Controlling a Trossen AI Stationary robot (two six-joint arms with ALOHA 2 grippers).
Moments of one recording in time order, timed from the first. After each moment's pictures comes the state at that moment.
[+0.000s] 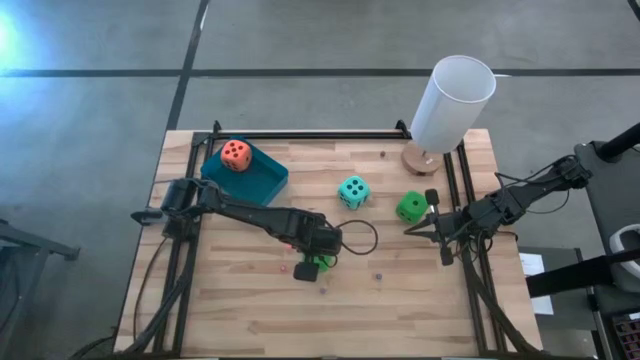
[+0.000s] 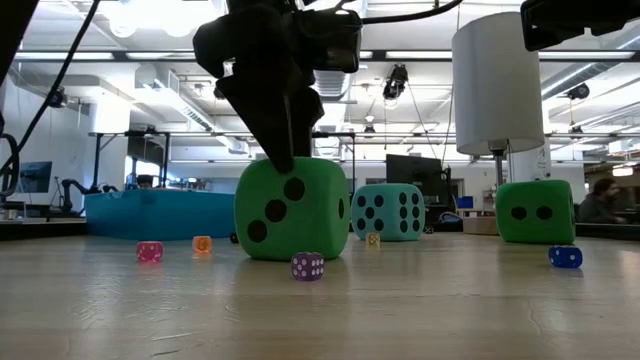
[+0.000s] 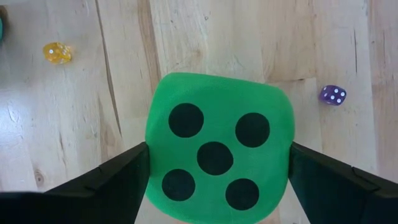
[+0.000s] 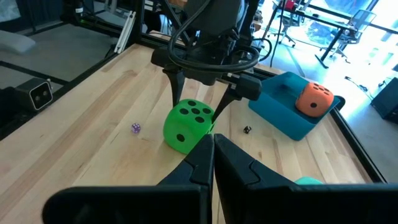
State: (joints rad) left arm -0.19 2.00 1.55 -0.87 -0.01 -0.04; right arm 0.45 0.53 0.47 -0.23 0.32 -0.11
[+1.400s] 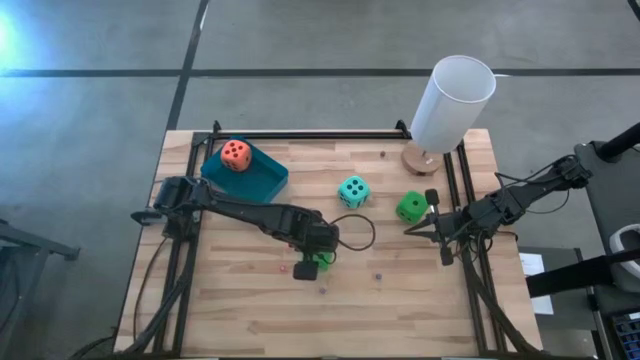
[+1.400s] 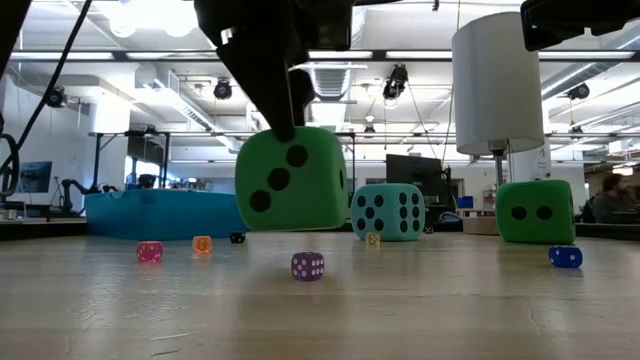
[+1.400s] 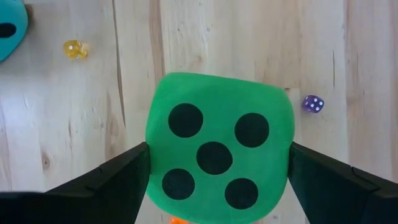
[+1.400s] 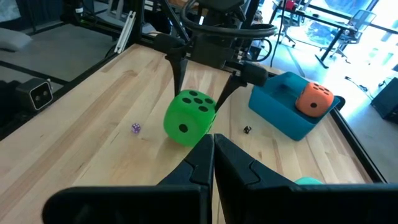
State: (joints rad) left arm -0.19 1.93 1.55 -0.89 -0.01 -0.11; right arm 0.45 0.53 0.47 -0.23 0.32 -0.11
